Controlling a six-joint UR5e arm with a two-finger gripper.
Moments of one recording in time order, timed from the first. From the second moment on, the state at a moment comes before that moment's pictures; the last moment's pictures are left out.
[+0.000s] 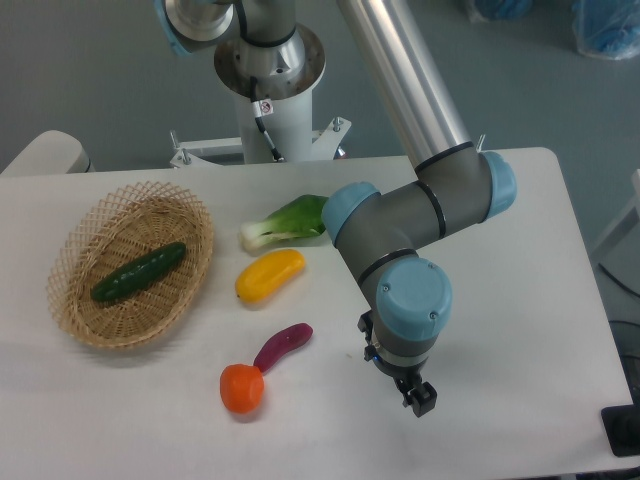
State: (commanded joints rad) arm 2.44 -2.25 -1.24 -1.20 1.60 1.49
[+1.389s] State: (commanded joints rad) arm 2.20 -1.97 -1.62 -1.20 1.48 1.11
